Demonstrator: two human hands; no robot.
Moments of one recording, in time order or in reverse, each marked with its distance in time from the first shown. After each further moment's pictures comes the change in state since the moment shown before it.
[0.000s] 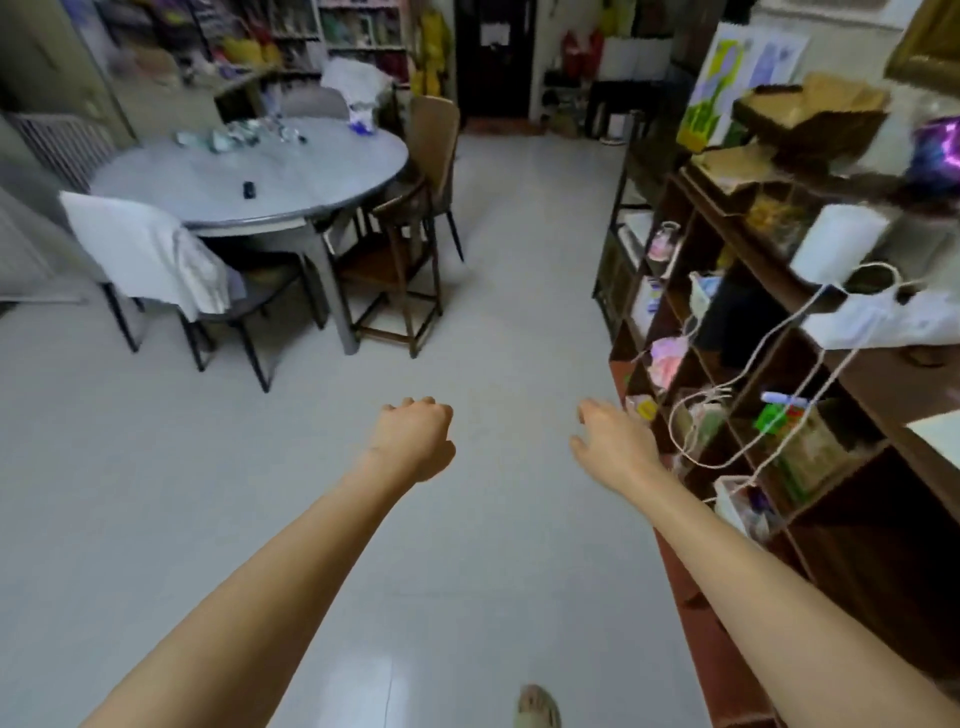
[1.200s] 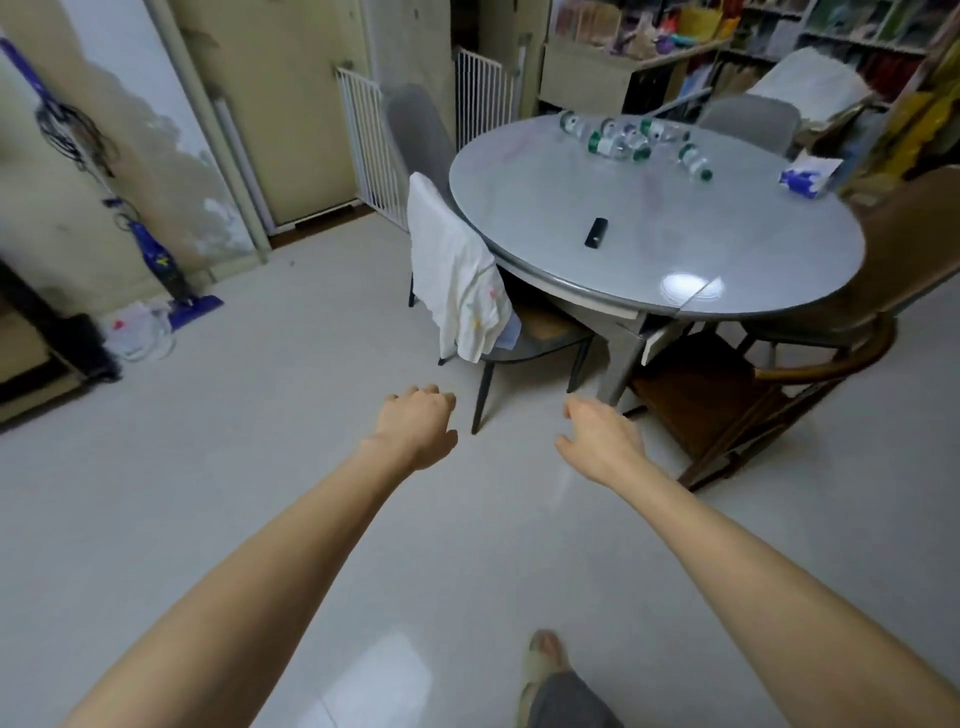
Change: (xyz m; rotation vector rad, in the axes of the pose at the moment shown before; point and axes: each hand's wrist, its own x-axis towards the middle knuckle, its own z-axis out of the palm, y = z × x) left_hand 0.413 -0.582 -0.027 -0.221 -0.057 -0.768; right_hand 0.687 -0.547 0.078 -0.079 -0.219 -0.804
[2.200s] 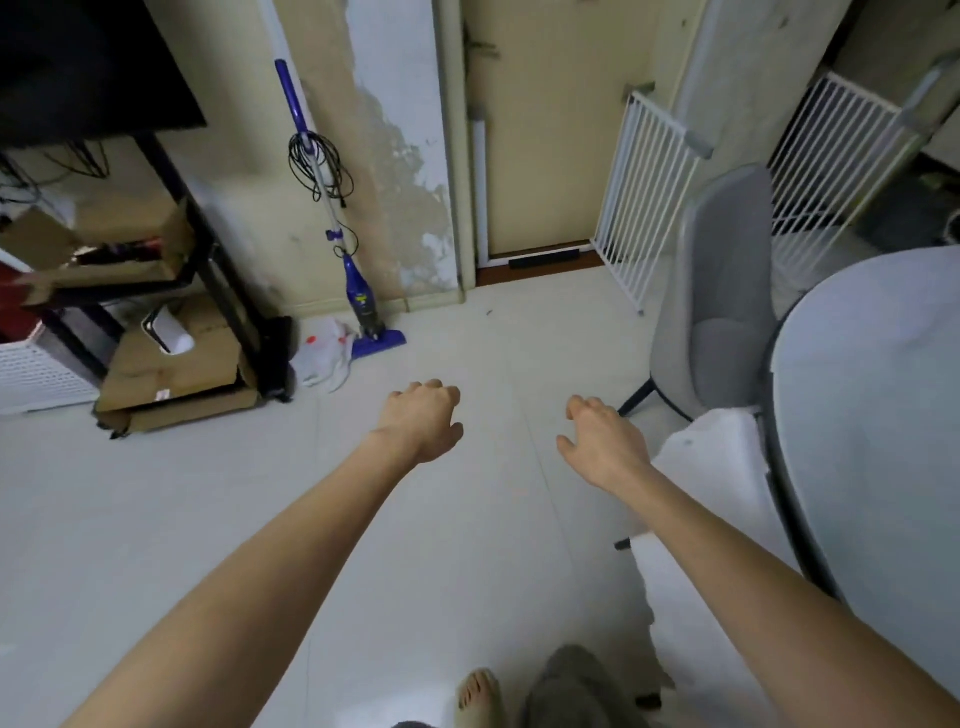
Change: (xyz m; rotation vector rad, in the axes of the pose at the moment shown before) left_hand 0.504 -0.516 -0.140 -0.155 -0.055 -0.558; right_hand 0.736 -0.397 -0.029 0.011 -0.150 -0.545
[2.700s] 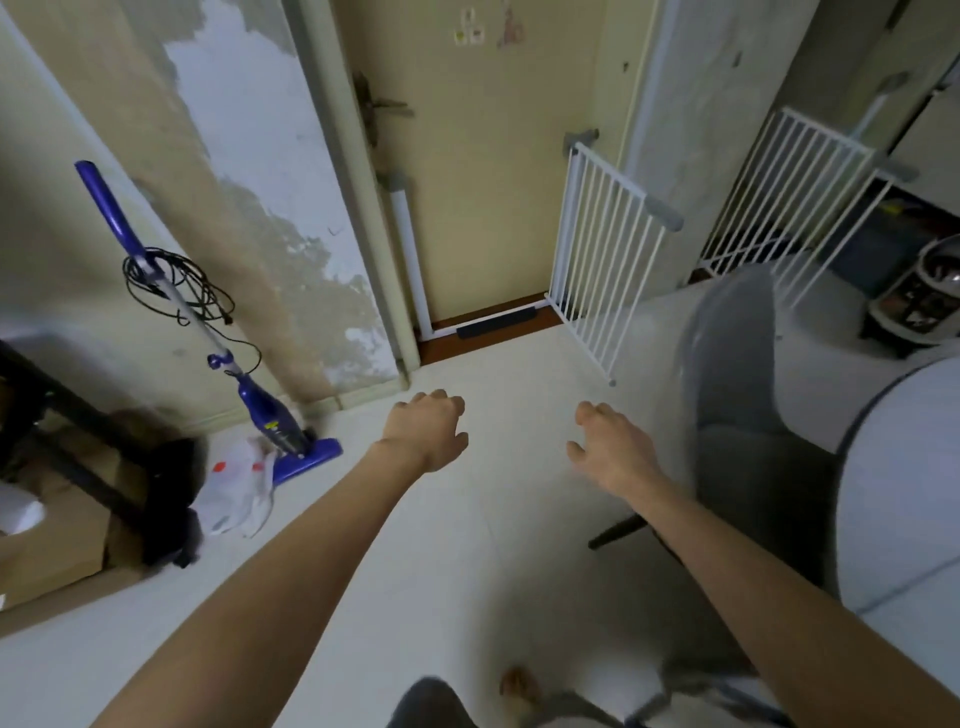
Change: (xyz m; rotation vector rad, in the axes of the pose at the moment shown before) left_hand 0.446 0.034 -0.127 0.053 -0.008 0.162; right_hand 0.405 0.119 -0.101 0.003 0.060 0.154
